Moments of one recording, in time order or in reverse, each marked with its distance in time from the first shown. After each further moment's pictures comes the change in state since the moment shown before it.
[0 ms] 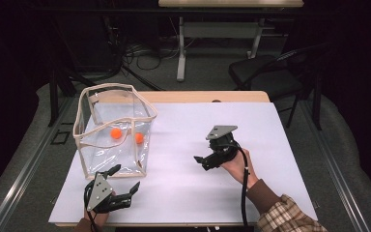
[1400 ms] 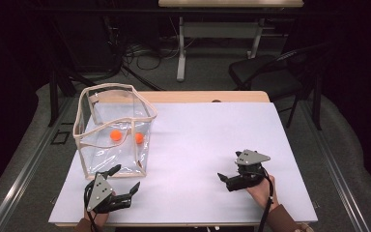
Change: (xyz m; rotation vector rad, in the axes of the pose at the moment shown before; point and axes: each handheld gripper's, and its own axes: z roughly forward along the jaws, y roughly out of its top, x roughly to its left) left arm 0.000 0.000 -0.001 0.003 0.000 0.000; right arm 0.008 -0.092 -0.045 -0.079 -0.123 0.055
